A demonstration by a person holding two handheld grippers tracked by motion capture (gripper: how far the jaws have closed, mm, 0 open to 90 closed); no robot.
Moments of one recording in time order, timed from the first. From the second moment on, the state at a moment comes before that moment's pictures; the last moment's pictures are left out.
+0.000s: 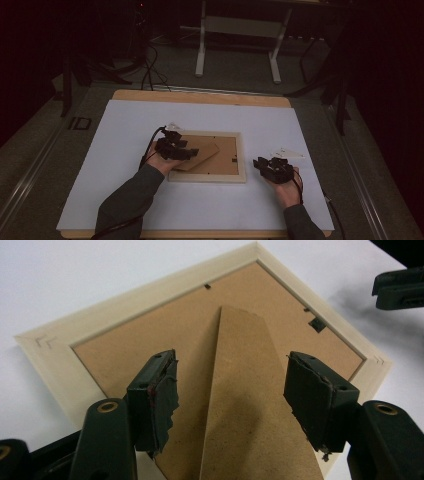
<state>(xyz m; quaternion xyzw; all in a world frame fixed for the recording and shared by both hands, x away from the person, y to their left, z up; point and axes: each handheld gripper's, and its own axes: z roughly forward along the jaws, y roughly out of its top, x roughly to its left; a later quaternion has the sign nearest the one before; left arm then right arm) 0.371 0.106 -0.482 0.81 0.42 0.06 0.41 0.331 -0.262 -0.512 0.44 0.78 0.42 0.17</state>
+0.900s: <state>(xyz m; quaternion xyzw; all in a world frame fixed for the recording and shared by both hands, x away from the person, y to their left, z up) 0.359 0.090 -0.495 0.85 0.39 0.07 0.36 0.331 -0.259 -0.515 0.44 0.78 0.41 0.17</state>
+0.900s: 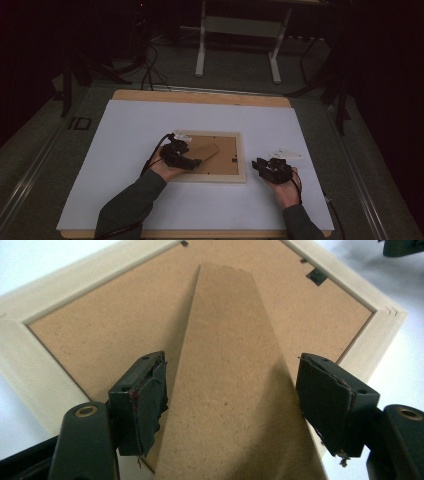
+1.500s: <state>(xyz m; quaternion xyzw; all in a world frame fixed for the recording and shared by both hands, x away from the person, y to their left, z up) 0.367 0.077 -0.500 0.86 0.38 0.07 0.33 0.333 -0.261 -0.516 0.44 0.78 0.41 0.17</state>
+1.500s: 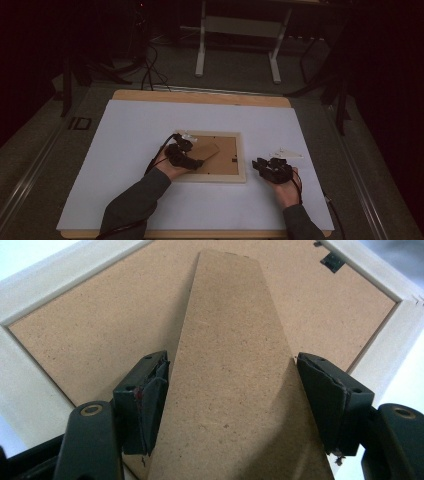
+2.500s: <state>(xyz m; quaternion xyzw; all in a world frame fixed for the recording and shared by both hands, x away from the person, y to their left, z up) 0.369 0.076 -0.498 0.87 0.37 0.06 0.33 0.334 -0.257 -0.518 0.44 0.78 0.41 0.16</state>
